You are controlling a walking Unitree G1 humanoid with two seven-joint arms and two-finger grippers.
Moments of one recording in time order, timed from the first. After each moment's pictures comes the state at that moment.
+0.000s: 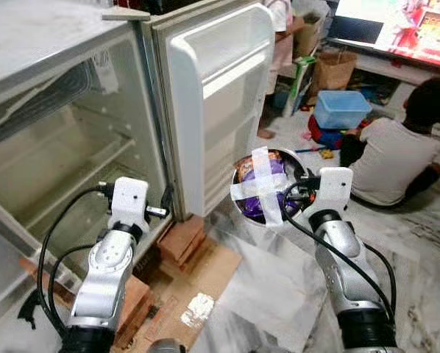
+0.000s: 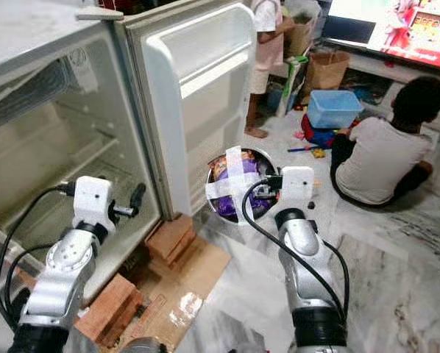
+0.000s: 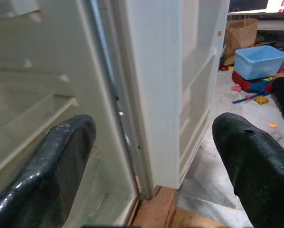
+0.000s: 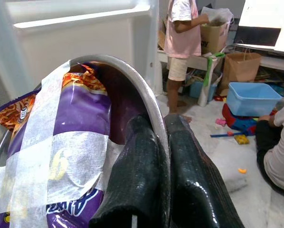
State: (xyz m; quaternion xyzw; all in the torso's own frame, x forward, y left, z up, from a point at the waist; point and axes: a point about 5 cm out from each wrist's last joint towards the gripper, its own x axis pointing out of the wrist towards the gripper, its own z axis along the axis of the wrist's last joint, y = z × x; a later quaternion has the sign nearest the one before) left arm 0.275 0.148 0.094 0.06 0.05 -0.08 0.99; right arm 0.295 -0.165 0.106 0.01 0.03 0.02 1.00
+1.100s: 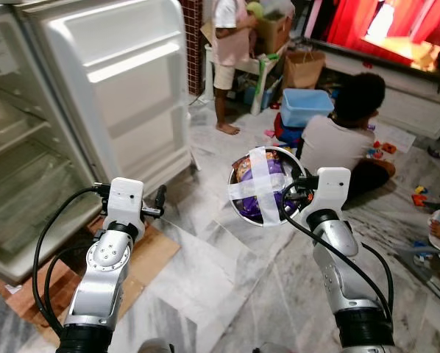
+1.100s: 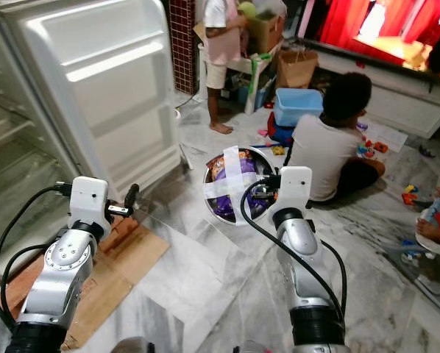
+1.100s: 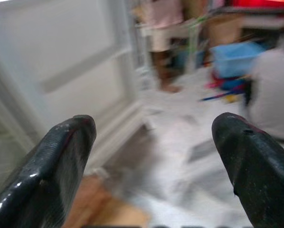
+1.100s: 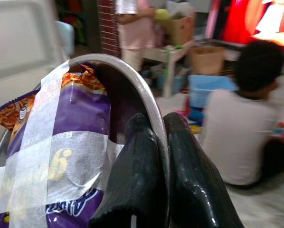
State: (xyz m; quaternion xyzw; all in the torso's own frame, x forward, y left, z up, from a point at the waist) left arm 0.275 0.141 0.088 0.05 0.07 -0.06 0.99; right arm 0.292 -0.178 0.098 0.00 0.04 0.02 1.00
